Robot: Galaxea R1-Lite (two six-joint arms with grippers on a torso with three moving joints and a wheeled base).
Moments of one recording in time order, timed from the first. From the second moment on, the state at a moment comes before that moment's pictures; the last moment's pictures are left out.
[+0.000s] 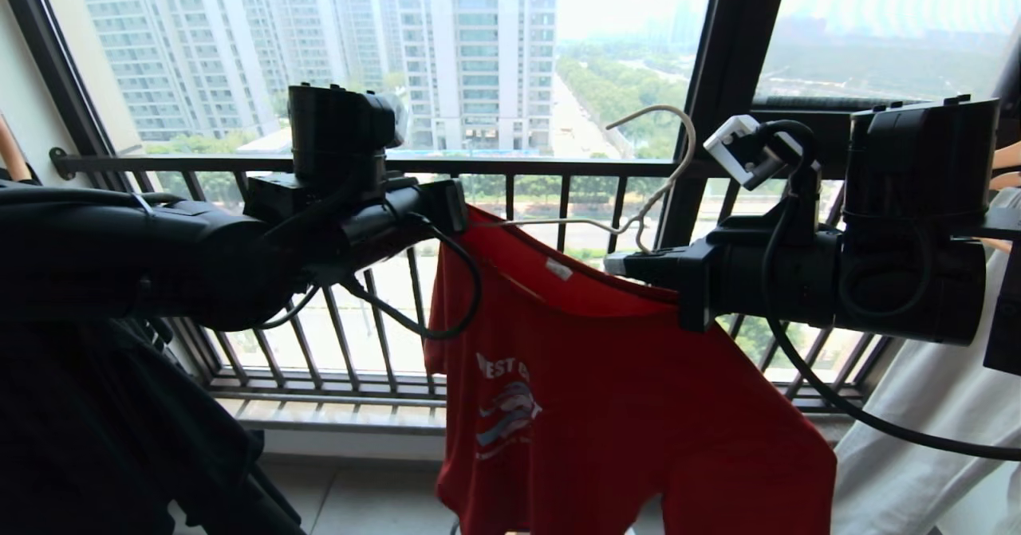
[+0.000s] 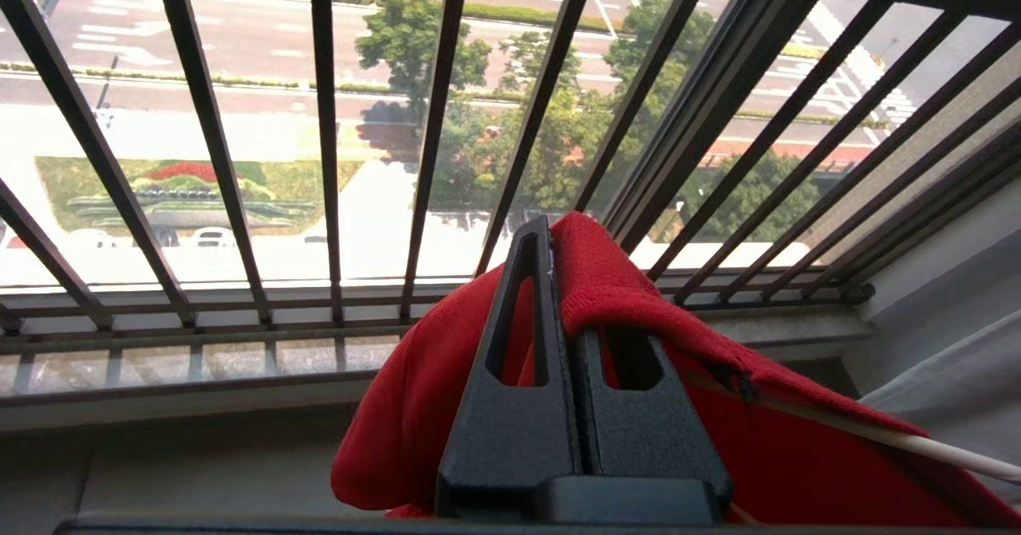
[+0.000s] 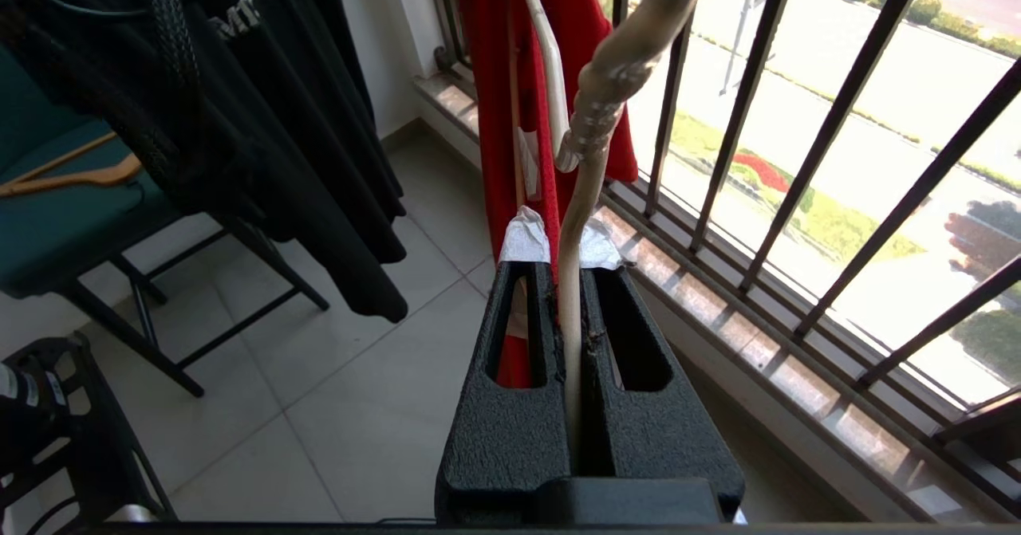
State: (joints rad) left arm -0.53 1.80 -1.31 -0.35 0.21 -0.29; right arm 0.52 1.56 -1.05 -0.29 0.30 0.02
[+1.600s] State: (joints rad) left arm -0.30 1.90 -1.29 -0.36 -0.32 -0.46; right arm 0.51 1.56 -1.06 -0.29 0.28 0.03
